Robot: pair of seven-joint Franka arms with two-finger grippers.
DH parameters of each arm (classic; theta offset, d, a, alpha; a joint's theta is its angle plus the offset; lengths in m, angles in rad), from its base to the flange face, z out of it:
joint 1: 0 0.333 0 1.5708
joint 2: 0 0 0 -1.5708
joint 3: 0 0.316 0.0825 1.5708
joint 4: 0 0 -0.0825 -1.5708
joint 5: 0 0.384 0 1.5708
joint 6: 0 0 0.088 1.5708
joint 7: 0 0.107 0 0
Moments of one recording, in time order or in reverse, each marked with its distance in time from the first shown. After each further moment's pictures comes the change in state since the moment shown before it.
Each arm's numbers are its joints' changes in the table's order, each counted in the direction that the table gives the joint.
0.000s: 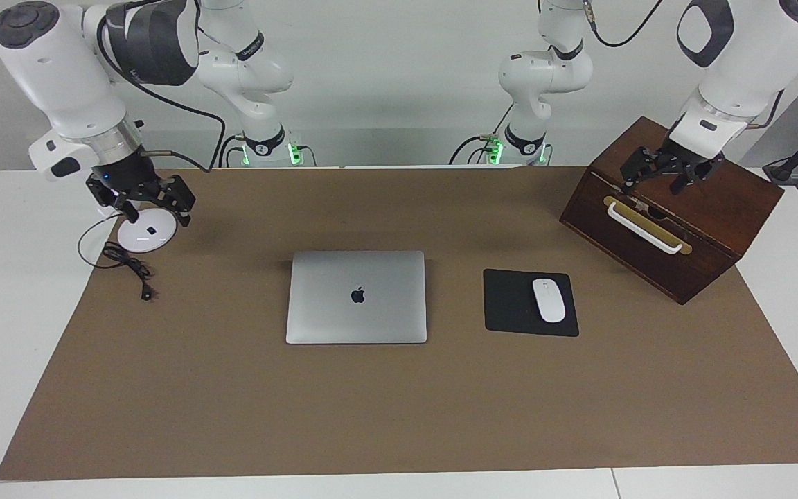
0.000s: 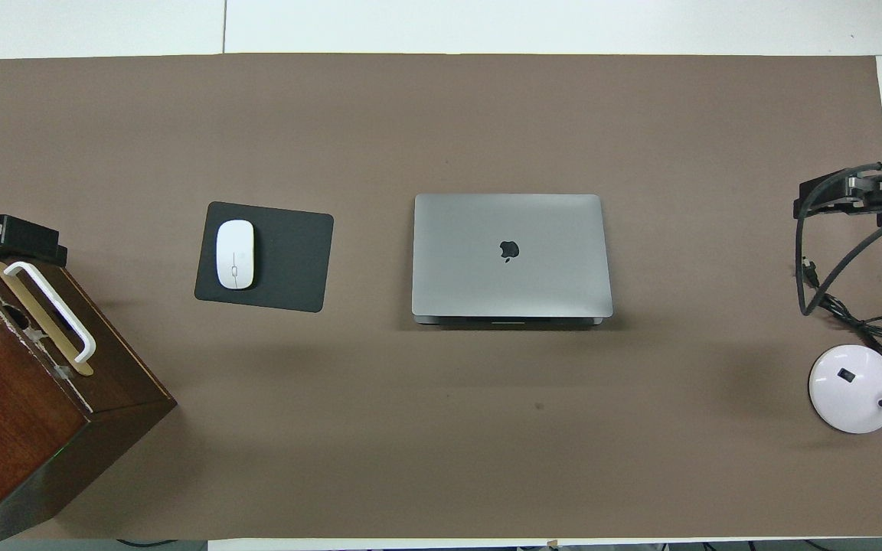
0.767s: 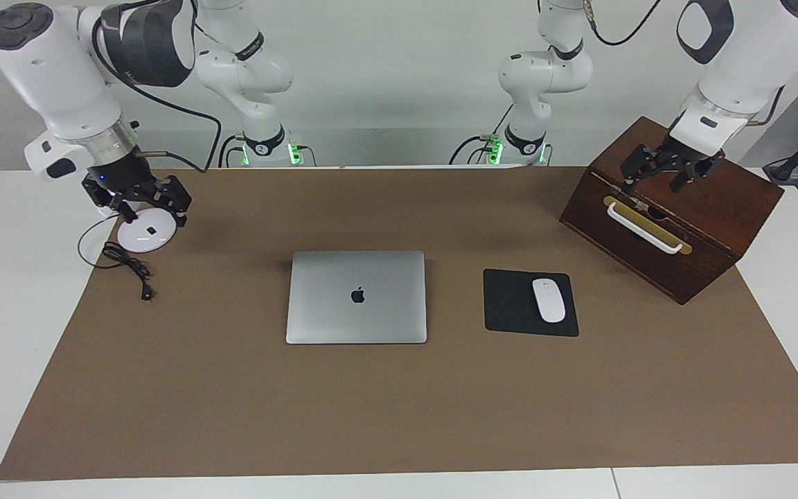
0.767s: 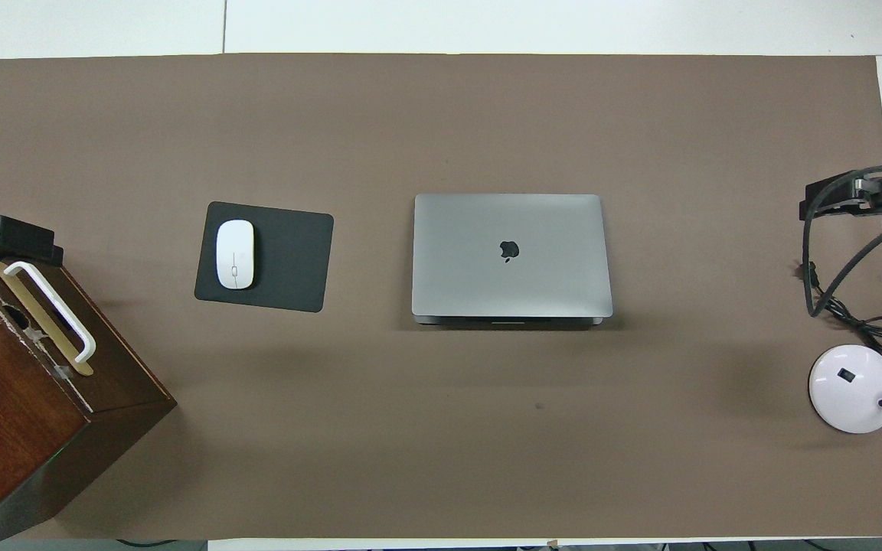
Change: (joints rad) left arm 0.001 0.009 0.004 -0.001 0.000 -0.001 -0.032; right arm -0.013 0.000 0.000 -0.005 0.000 0.000 -0.021
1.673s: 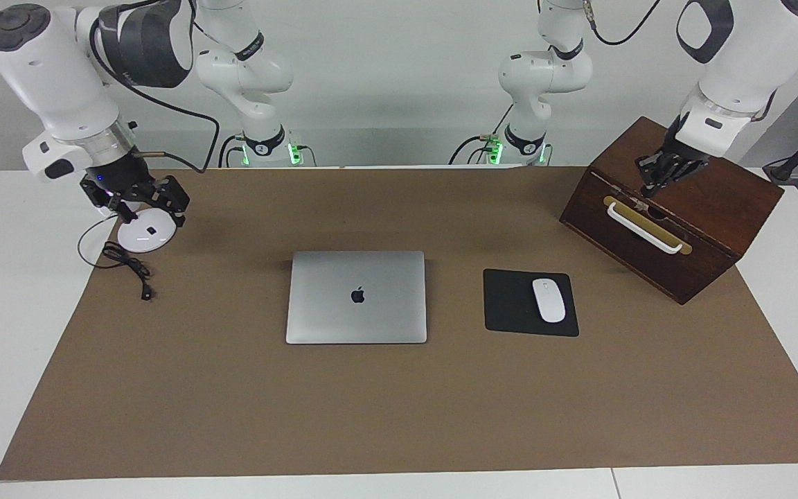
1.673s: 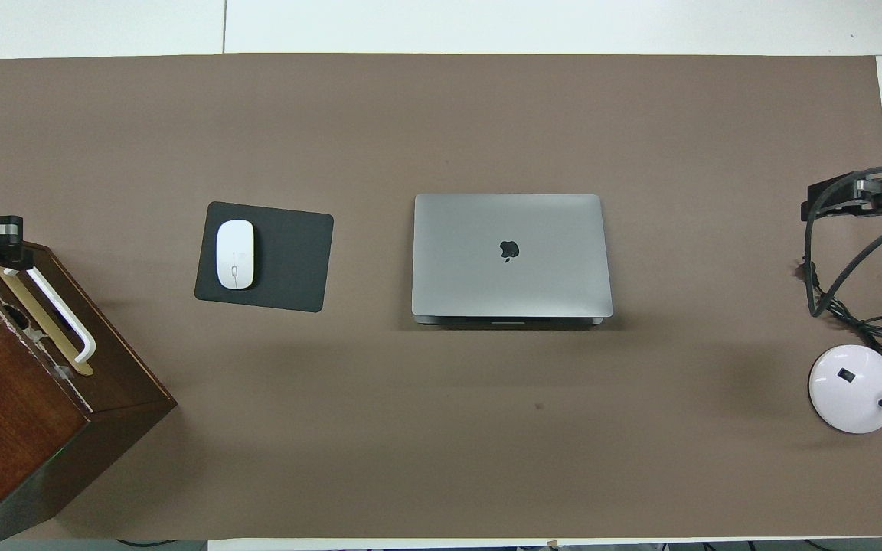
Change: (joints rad) left arm 0.000 0.000 -0.003 -0.002 0.000 0.013 -0.091; right arm -0.003 0.000 0.000 -0.002 0.000 0.000 -0.003
